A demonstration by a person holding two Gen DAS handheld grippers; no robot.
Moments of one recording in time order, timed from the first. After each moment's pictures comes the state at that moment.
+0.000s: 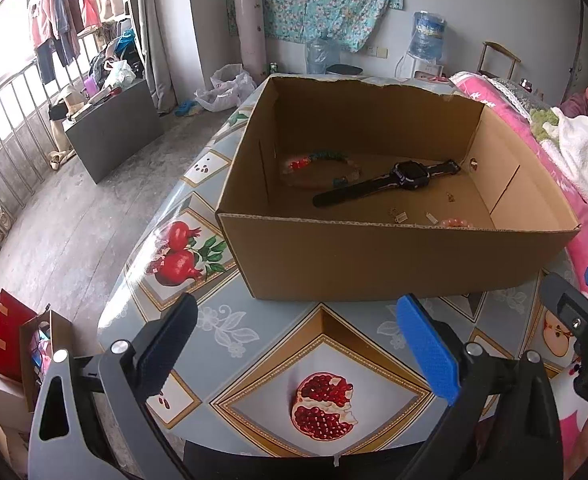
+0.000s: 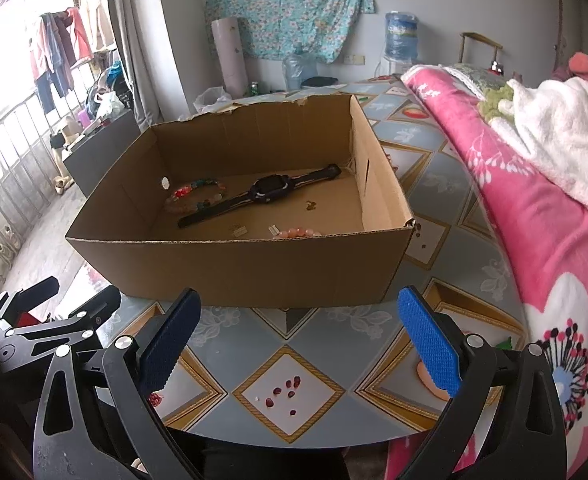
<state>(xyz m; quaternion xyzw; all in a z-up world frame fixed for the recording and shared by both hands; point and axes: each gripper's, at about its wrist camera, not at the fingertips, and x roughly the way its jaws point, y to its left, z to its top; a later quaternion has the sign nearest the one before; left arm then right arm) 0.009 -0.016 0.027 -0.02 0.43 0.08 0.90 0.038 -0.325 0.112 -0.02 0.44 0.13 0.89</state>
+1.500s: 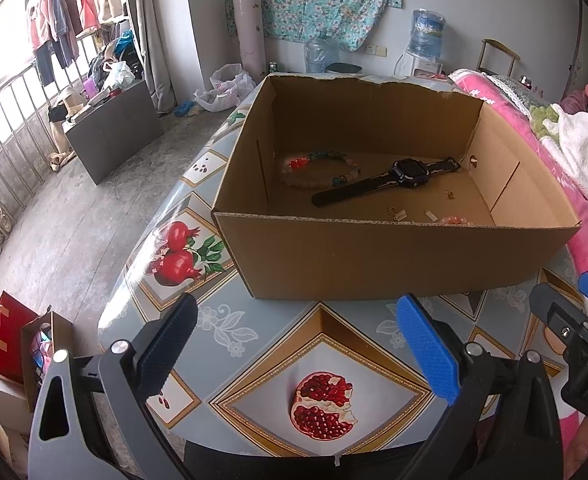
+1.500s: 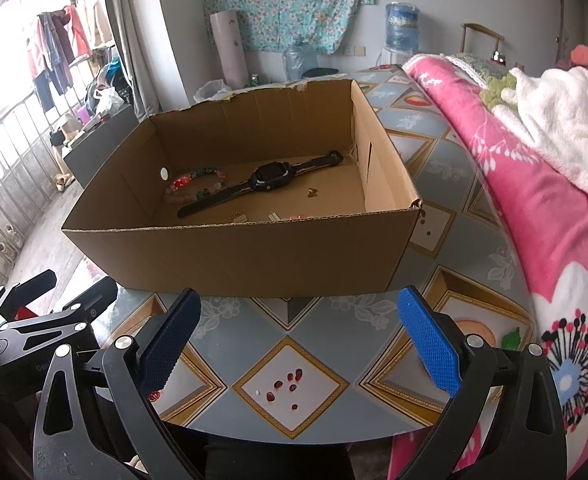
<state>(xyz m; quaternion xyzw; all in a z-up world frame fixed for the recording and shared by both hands) 0.009 -0.016 0.026 -0.01 0.44 0.08 0.90 0.035 -0.323 0.103 -0.01 0.45 0.13 0.88</state>
